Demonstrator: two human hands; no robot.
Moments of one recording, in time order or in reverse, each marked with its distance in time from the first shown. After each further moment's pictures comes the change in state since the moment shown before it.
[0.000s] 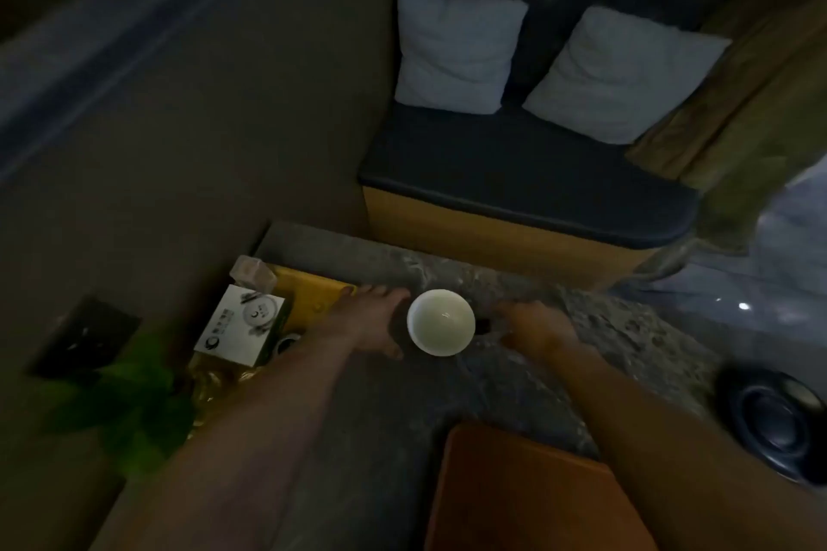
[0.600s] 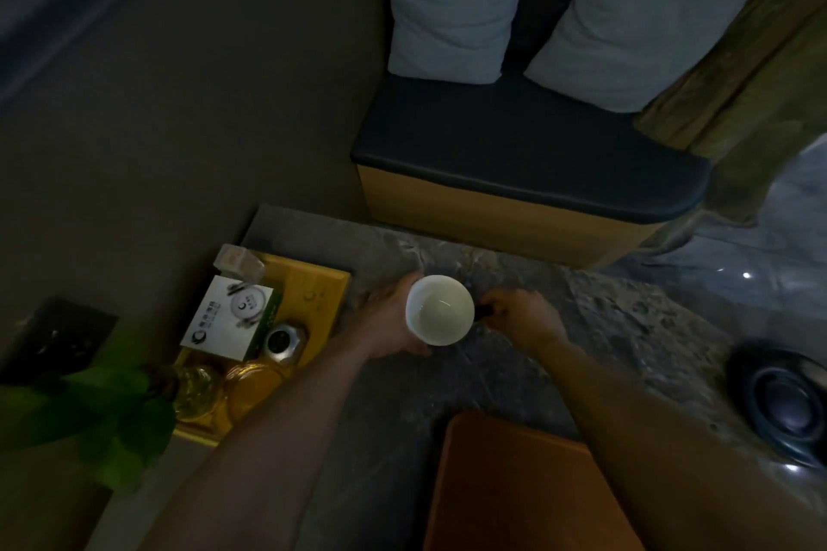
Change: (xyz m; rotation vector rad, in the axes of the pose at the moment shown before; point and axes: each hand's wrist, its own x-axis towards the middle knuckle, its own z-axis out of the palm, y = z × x) left_hand 0.011 0.026 0.031 -0.502 0.149 0.002; right_hand 0.026 0.001 0.036 0.374 0.140 0.016
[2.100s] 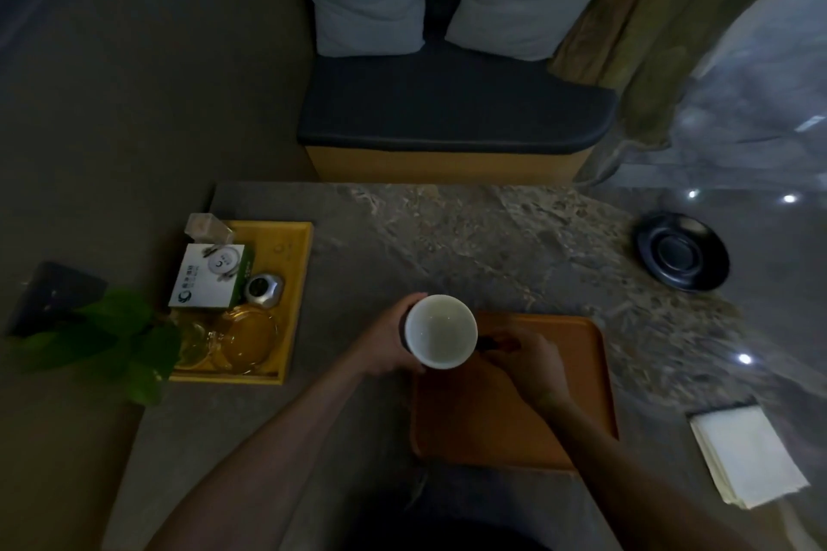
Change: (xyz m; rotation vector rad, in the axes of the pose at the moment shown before) left_hand -0.115 0.008 0.099 -0.348 -0.225 0.116; right_hand -0.223 0.033 0.096 0.478 0.313 0.189
